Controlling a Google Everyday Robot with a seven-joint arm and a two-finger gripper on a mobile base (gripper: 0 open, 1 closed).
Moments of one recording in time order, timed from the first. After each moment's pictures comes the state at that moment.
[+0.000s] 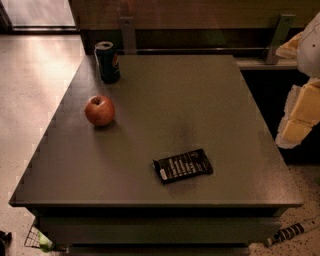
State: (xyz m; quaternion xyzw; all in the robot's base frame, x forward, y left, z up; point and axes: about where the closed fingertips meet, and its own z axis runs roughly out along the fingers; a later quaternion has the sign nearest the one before) arm 0.438 -0.214 0.985 -0.60 0.78 -0.05 0.17
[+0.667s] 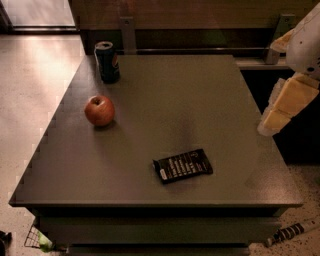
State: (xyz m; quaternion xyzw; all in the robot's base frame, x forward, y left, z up) arm 0.469 -0.206 0.981 -0.58 0.78 -0.04 0.22
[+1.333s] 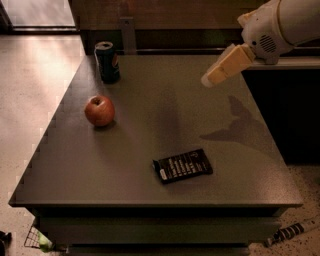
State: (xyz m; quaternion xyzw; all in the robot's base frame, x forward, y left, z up) arm 0.592 -0.145 0.994 -0.49 0.76 0.06 0.43
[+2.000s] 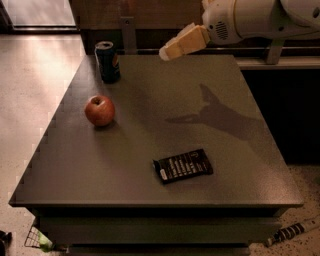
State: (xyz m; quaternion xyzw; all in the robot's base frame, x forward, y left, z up) arm 0.651 -0.066 1.022 -0.44 0.70 0.14 0.54
